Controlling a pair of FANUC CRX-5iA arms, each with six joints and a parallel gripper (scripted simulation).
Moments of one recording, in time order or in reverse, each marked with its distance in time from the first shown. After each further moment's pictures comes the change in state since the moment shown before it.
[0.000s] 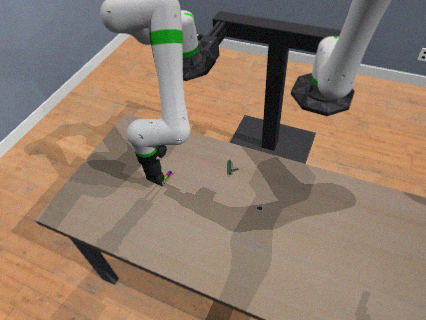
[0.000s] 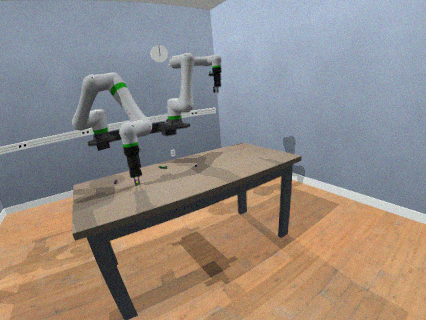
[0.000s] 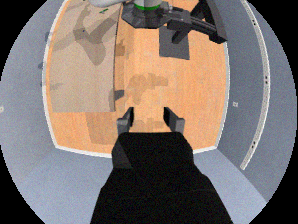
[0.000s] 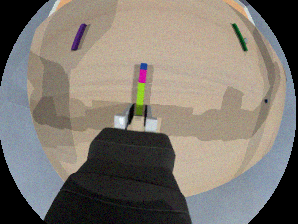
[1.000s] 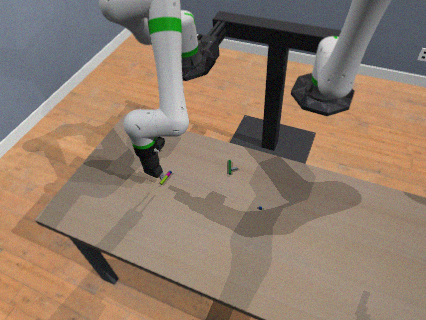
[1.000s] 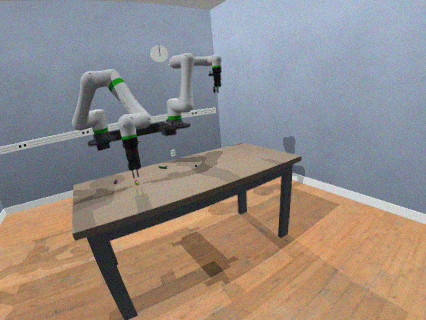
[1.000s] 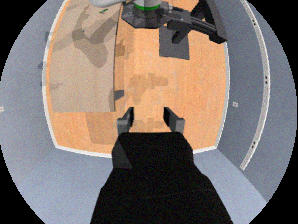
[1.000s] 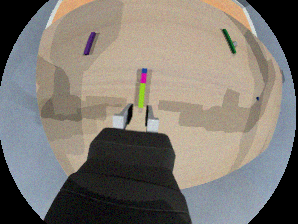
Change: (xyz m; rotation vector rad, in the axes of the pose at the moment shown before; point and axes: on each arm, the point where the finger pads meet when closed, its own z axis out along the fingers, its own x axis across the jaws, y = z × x) left arm 0.000 0.000 0.000 0.000 0.000 0.000; right arm 0.000 0.000 -0.047 0.000 0.000 0.000
